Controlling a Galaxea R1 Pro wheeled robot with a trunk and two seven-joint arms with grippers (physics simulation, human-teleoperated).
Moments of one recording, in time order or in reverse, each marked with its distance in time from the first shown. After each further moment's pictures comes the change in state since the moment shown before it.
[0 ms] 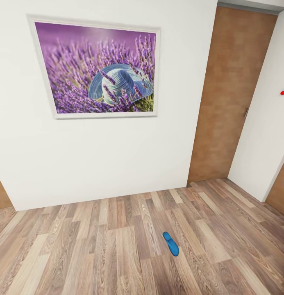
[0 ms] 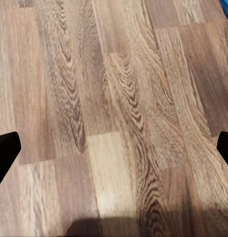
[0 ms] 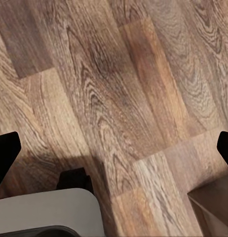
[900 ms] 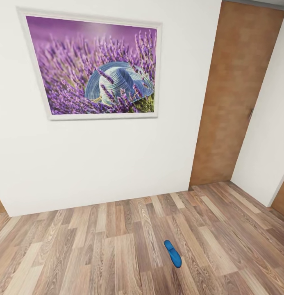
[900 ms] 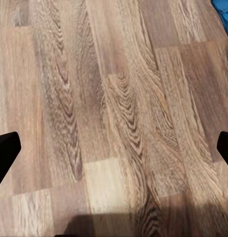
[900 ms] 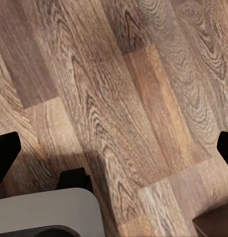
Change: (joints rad) left arm 0.000 -0.002 -0.001 0.005 0.002 -0.002 -0.003; right arm 0.000 0.000 -0.001 0.006 -0.002 -0.006 -0.001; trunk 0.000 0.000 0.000
